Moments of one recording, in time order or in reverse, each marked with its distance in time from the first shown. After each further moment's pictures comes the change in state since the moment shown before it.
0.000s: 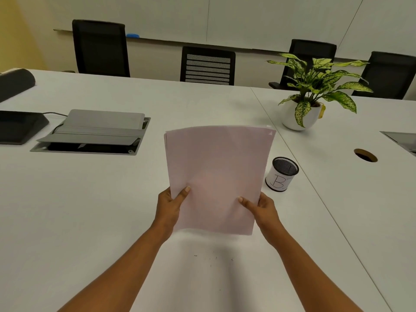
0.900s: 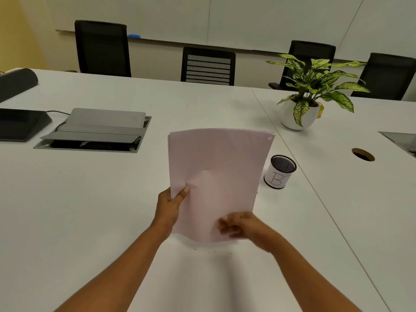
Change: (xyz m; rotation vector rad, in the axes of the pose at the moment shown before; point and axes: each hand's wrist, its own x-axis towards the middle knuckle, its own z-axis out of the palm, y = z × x) left_hand -0.016 0.001 -0.003 0.040 0.001 -0.010; right_hand -0.020 0.015 0.011 -0.184 -0.461 0.320
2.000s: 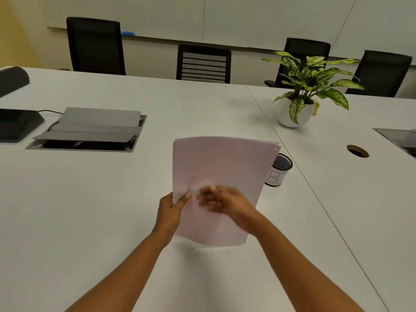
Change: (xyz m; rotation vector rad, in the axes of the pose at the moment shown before) left_hand -0.009 -0.010 0.008 0.042 -0.011 -0.008; right_hand 0.004 -0.053 0.026 0.150 0.006 -0.262
